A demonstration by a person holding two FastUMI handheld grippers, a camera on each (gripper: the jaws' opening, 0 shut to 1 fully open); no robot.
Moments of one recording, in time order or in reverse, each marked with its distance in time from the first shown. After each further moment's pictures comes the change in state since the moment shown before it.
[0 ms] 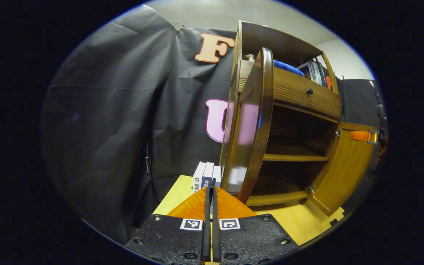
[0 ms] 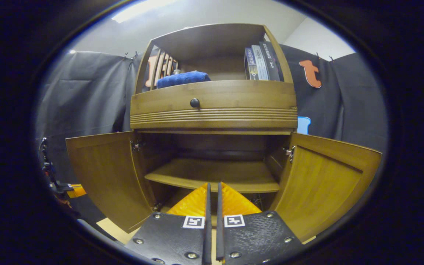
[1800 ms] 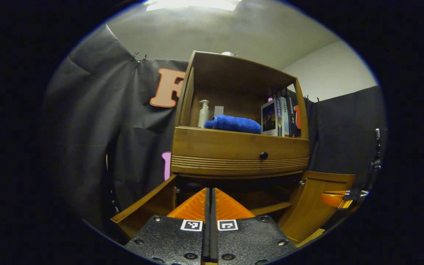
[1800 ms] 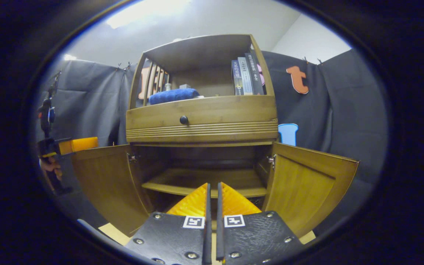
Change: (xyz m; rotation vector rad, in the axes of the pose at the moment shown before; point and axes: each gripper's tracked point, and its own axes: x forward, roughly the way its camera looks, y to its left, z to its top) left arm 0.032 -0.186 0.178 0.050 -0.205 -0.249; right arm -0.034 -0.025 0.030 0.039 -0.083 -0.070
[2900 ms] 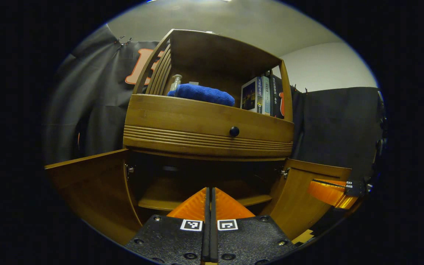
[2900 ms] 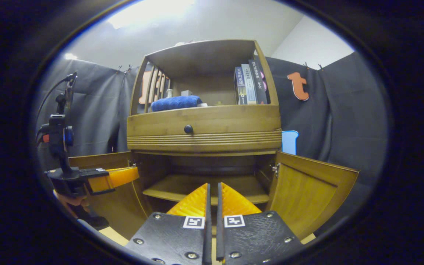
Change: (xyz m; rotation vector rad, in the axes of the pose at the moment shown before) left arm 0.040 -0.079 -0.055 -0.047 0.099 -0.098; right arm 0.011 0.019 0.018 -0.014 -0.041 -0.009
